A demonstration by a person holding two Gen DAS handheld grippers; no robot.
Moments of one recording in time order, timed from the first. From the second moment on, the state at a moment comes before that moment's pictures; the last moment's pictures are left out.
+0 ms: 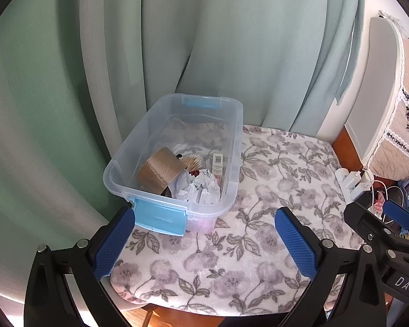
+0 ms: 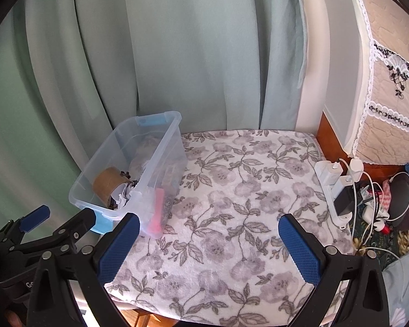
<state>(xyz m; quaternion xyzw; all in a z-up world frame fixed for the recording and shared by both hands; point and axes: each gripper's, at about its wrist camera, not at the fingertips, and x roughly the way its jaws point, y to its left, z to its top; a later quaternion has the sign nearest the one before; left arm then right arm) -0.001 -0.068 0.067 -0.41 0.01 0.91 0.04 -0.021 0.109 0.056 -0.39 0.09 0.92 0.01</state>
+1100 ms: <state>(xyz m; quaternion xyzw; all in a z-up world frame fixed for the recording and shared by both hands) -0.005 -0.059 0.080 -0.42 0.02 0.91 0.04 -0.018 0.114 0.073 -0.40 0.09 0.91 0.03</state>
